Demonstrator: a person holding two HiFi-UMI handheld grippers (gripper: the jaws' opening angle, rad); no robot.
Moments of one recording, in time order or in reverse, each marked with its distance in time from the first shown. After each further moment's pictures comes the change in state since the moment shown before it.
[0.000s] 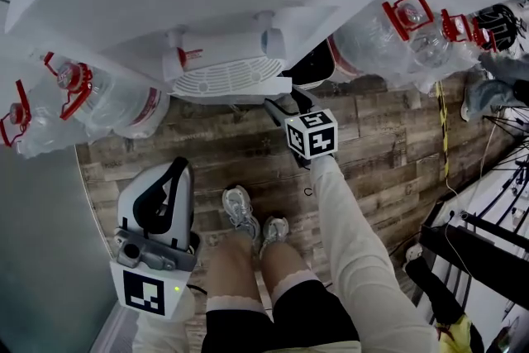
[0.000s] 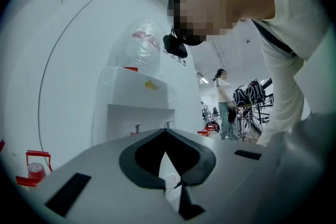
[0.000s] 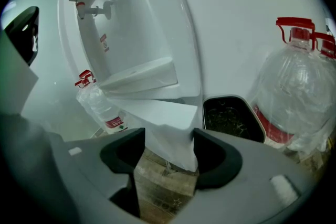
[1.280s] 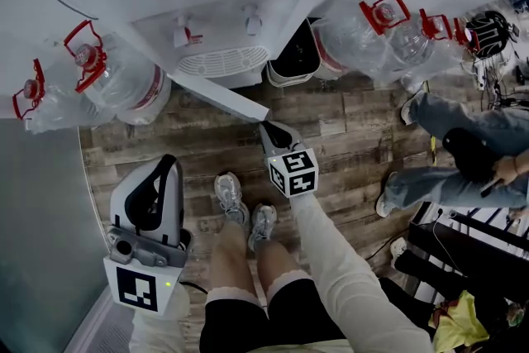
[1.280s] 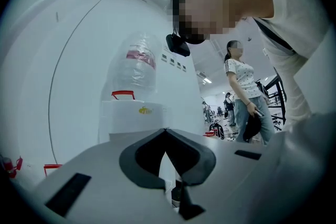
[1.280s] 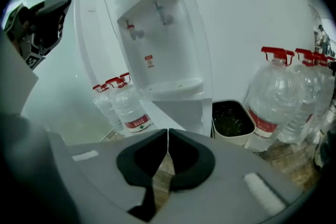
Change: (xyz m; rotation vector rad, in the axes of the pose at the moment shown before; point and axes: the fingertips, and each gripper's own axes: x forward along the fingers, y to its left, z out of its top) left arm -0.056 -0.039 0.077 0.017 -0.015 0.053; right arm -0.118 0.095 -0.026 -0.018 -0.088 0.005
